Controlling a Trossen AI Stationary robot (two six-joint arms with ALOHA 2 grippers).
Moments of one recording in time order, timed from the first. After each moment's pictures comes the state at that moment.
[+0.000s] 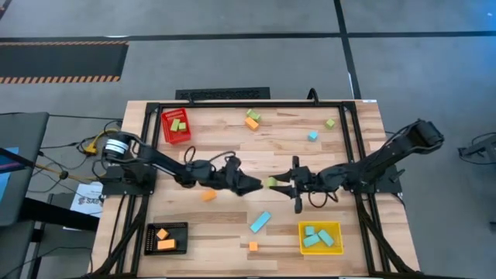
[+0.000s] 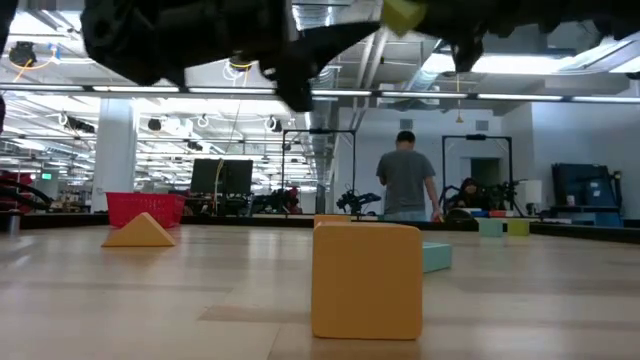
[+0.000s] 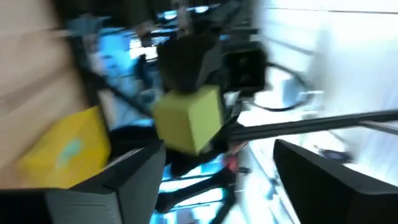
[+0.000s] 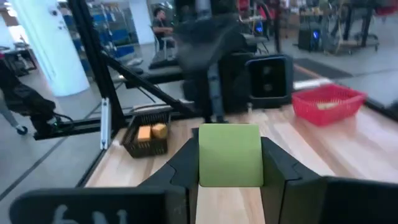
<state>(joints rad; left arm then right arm) -0.16 1.77 0.73 1.25 0.00 -1.53 0.38 1.27 0.52 0.73 0.39 0.17</state>
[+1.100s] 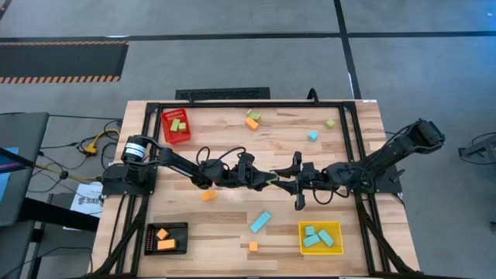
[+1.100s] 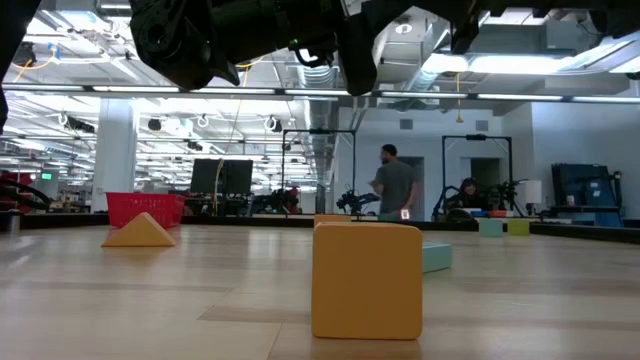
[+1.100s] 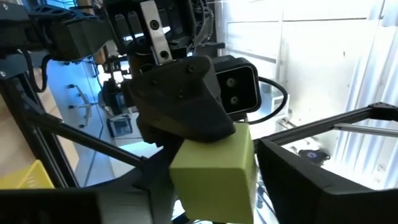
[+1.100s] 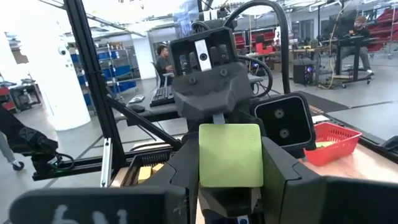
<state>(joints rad) -0.14 1.94 0.96 1.36 -0.04 -1.43 0.37 1.26 0.52 0.87 0.42 0.12</state>
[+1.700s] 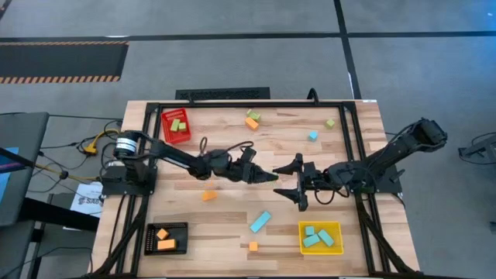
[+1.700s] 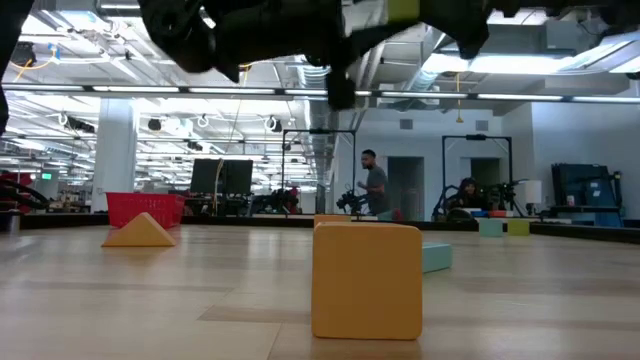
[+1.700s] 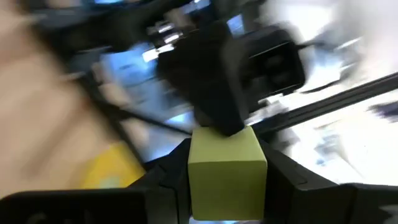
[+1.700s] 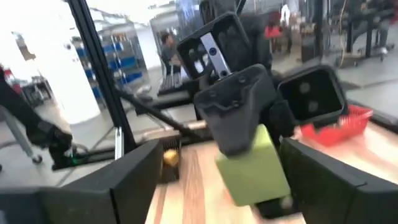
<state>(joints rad) -0.04 1.84 0.95 1.02 0.16 -1.25 0.39 1.20 0.52 0.74 0.40 0.21</state>
